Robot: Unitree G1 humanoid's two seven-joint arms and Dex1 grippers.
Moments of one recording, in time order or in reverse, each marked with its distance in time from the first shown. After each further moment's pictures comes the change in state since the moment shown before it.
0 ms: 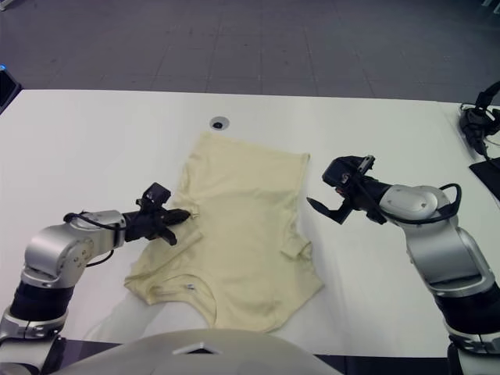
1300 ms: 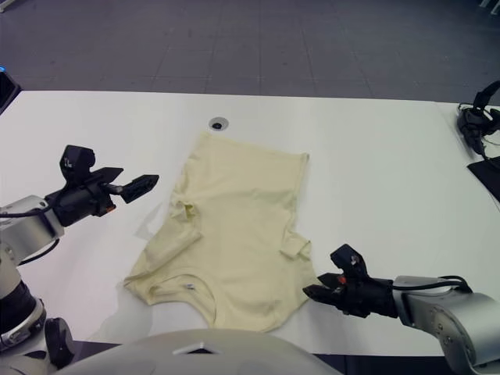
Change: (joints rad) left arm -0.056 -0.087 0.600 -0.267 -0.295 0.336 0.186; right arm 0.509 0.116 -0.322 -0.247 0.572 0.634 0.053
